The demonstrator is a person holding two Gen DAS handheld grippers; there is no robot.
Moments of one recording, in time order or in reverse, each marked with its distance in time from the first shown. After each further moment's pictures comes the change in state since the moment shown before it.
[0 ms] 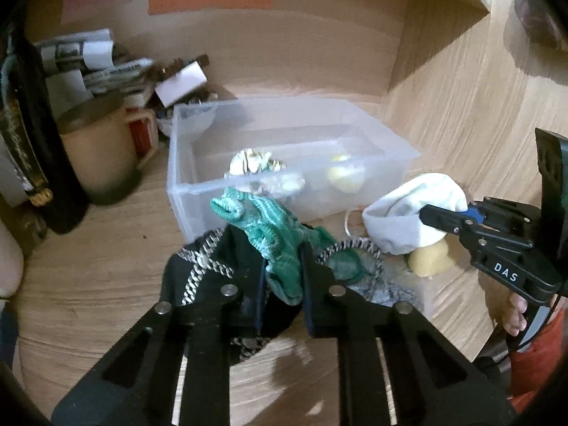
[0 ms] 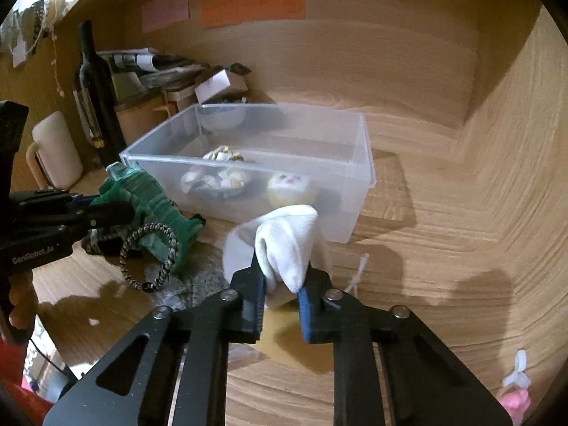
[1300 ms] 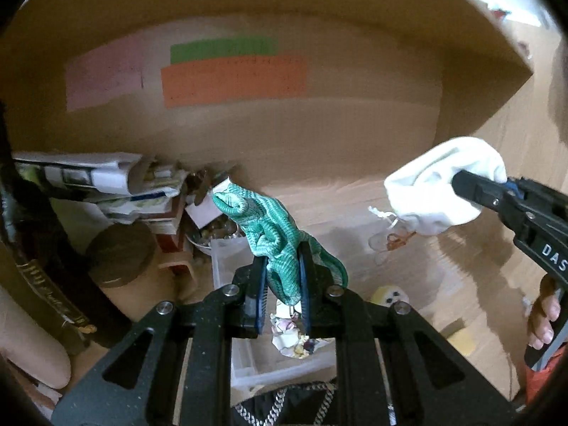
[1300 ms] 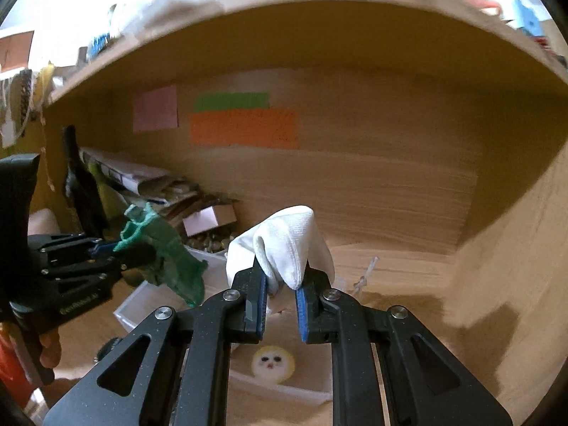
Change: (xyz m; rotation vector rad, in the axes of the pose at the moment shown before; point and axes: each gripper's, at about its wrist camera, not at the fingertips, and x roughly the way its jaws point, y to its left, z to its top) left arm 0.016 0.021 0.114 0.026 -0.156 0.156; right arm -0.011 0.009 0.122 -0.050 -0.267 -0.051
